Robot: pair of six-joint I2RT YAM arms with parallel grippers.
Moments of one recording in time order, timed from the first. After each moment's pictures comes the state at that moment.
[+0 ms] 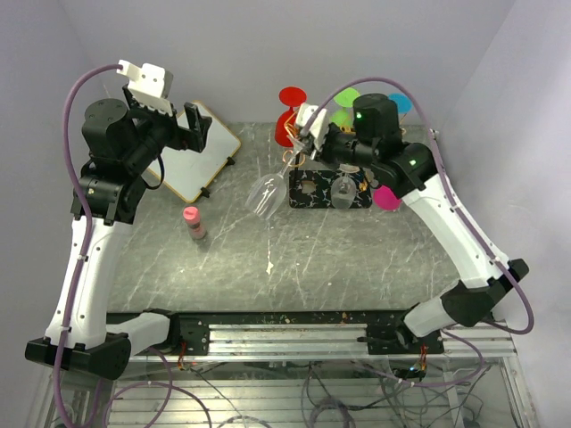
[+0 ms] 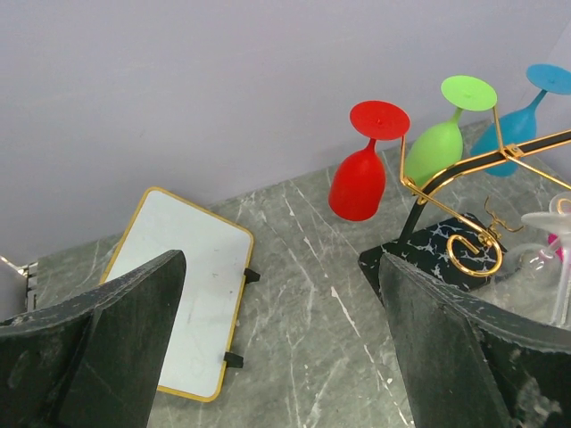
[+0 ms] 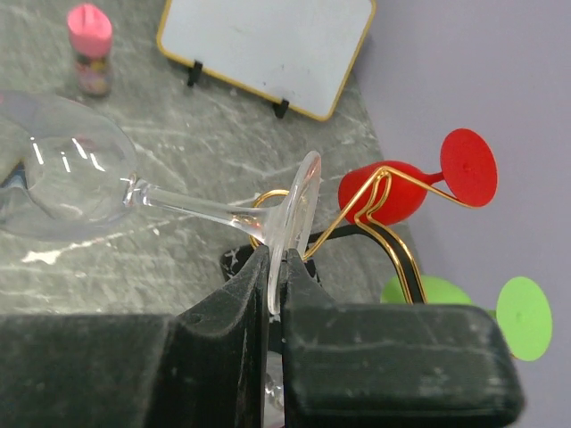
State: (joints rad) left arm -0.19 1.15 1.56 -0.44 0.20 0.03; right arm 0.62 1.48 1.80 -0.71 -0.36 -0.64
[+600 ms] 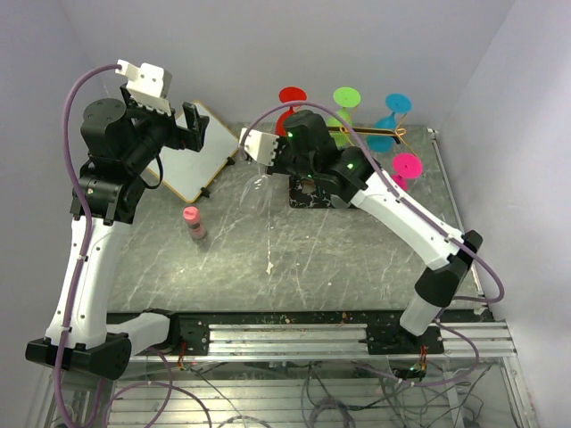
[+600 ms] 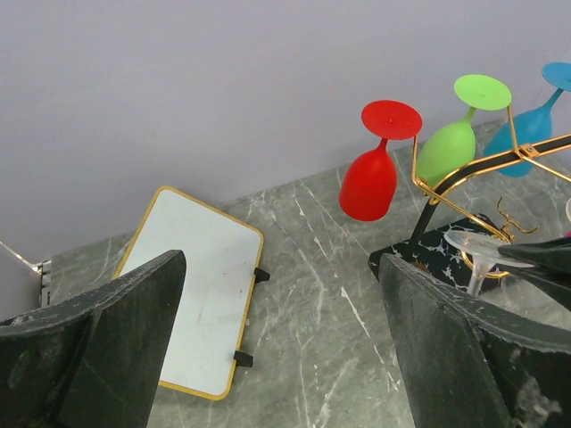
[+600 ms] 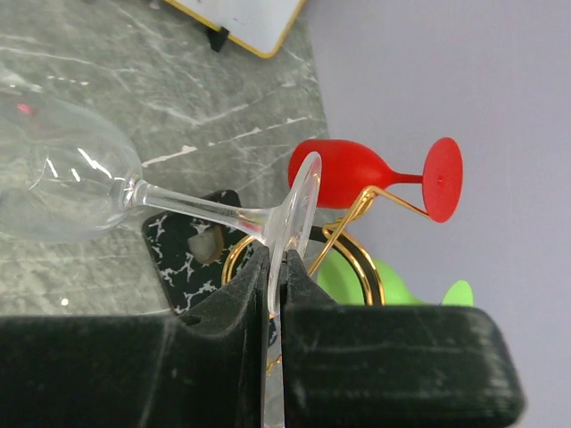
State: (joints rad) left arm -0.18 1.15 1.56 -0.44 0.18 0.05; right arm 0.87 1.69 1.90 -0.73 0.14 -0.84
